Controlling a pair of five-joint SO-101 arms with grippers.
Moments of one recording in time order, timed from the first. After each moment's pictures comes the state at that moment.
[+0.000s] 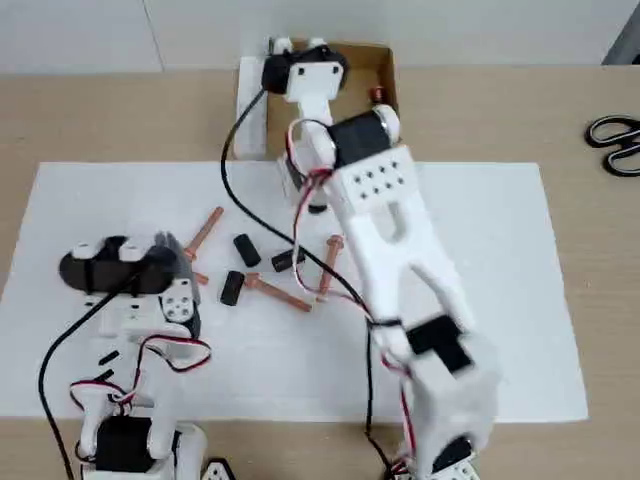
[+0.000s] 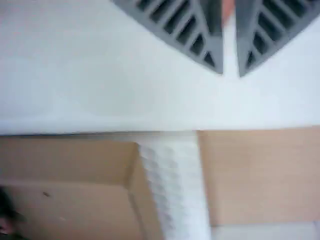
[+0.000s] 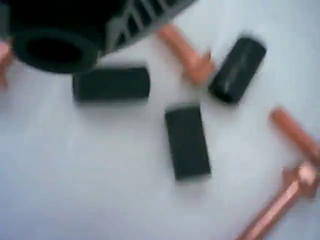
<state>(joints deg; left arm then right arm) -1.0 -99.5 79.6 47.6 4.4 -28.1 14.7 -36.0 96.9 -11.3</state>
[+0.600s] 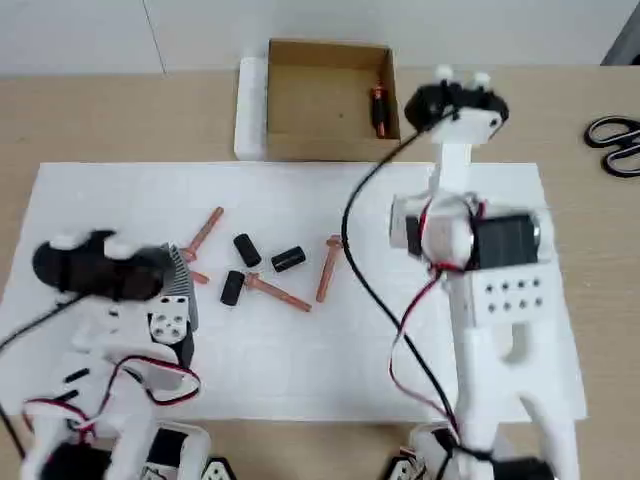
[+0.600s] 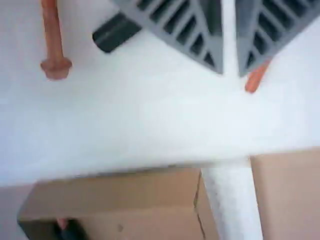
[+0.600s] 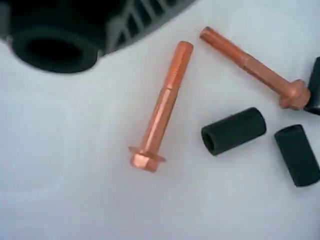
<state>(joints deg) 4.0 -80.8 41.0 76.9 5.0 -11.2 -30.1 13.8 80.9 -11.2</state>
